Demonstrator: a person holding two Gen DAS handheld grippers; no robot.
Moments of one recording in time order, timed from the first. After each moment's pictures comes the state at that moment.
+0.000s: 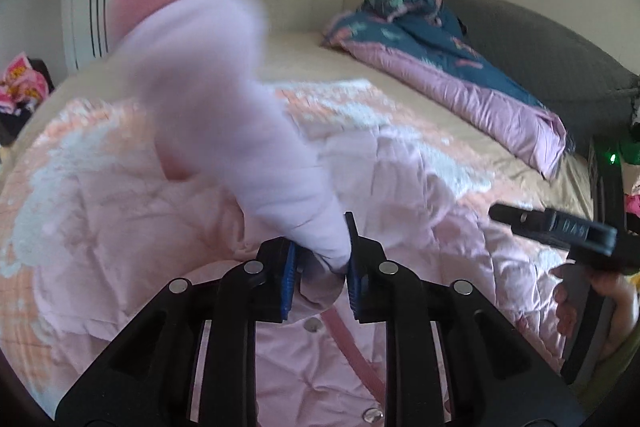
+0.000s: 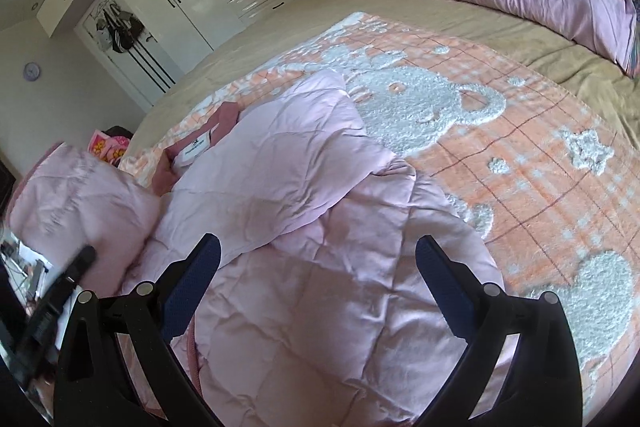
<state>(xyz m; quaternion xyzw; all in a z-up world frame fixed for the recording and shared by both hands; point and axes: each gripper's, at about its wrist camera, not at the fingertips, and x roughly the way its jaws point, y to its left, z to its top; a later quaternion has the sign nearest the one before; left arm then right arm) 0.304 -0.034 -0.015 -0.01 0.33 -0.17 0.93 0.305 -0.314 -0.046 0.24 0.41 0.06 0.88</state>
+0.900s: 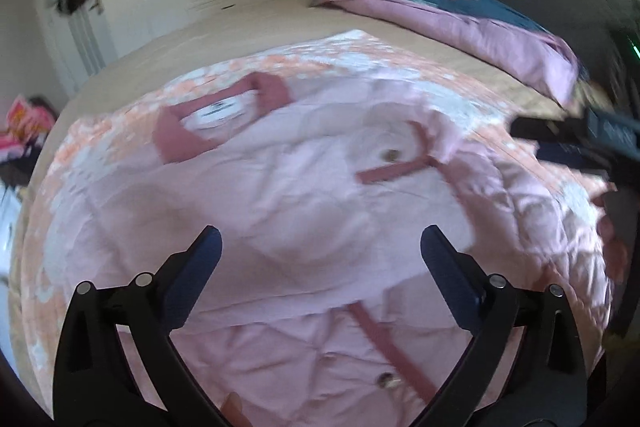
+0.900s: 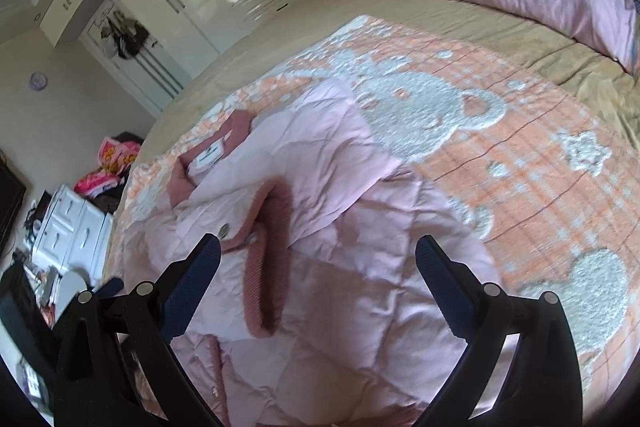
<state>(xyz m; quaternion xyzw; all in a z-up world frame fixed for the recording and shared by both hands) 0.299 -0.048 -0.014 0.10 0.38 -0.14 0.91 0.300 -0.303 -0.026 0.25 0.42 0.09 0.87</state>
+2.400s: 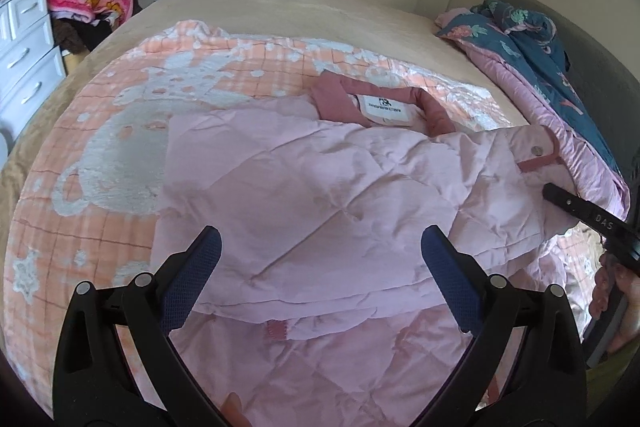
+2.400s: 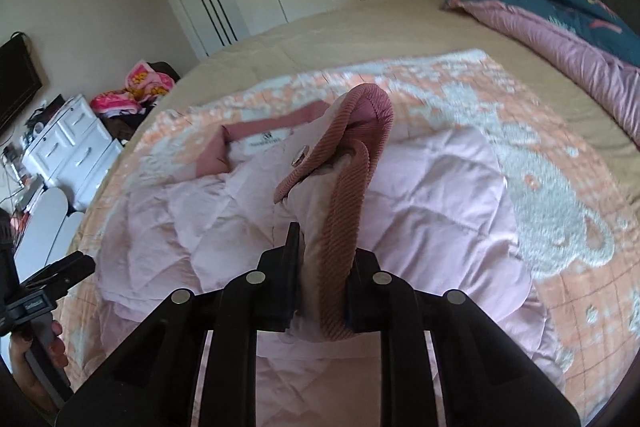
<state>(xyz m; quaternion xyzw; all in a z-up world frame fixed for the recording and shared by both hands) 0.343 0.112 -0.017 -0.09 0.40 -0.02 0.91 0.406 -0.199 -0.023 0.10 0.41 0.16 0.89</state>
